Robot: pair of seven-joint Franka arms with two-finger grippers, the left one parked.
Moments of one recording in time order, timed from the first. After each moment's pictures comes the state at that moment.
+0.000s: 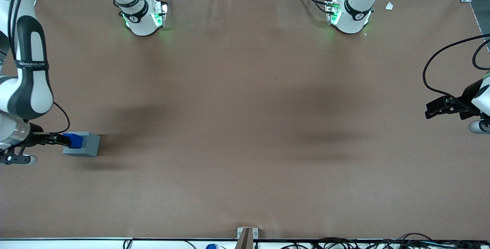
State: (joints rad) arm -0.04 0.50 -0.23 -1.56 0.08 2.02 -0.22
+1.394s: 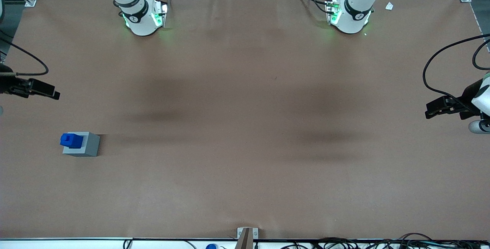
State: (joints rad) arm 0.11 0.14 -0.22 -1.43 0.09 1.48 -0.02
